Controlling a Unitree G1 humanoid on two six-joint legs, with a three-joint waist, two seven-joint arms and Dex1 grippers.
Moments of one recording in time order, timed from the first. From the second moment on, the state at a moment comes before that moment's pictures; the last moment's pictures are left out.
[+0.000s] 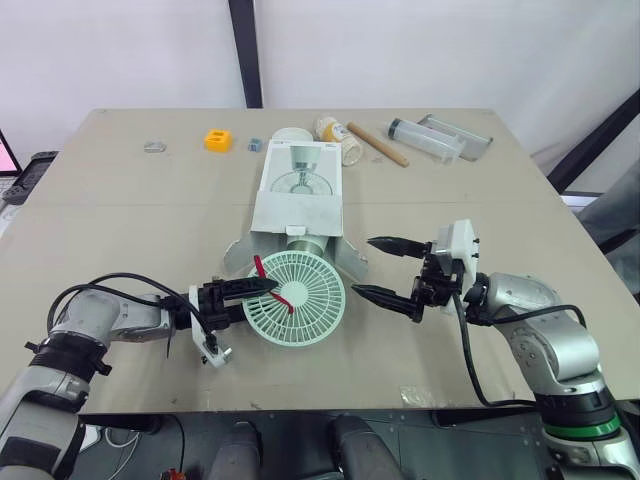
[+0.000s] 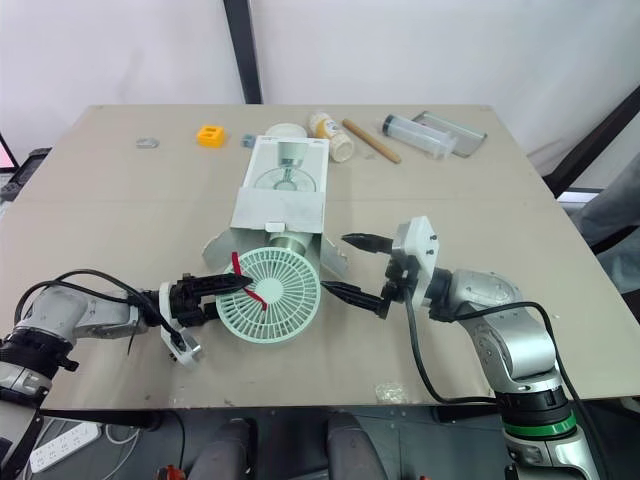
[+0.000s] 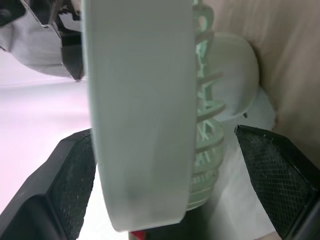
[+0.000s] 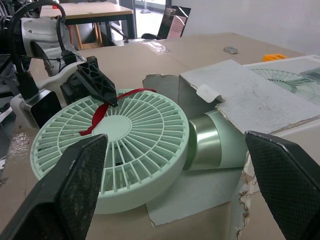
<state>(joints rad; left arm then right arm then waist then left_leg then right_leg) -0.57 0.80 -0.35 0.45 1.41 -1.17 0.63 -0.29 -0.61 -0.03 -0.28 0.54 0.37 0.98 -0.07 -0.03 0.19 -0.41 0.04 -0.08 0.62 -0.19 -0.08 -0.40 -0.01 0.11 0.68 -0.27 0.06</state>
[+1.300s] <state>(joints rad) -0.52 1.05 -0.58 0.04 -0.57 -0.66 -0.64 -0.31 -0.62 -0.05 -0.23 0.52 0.31 1.00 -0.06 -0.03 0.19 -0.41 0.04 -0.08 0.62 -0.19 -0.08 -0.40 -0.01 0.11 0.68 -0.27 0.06</state>
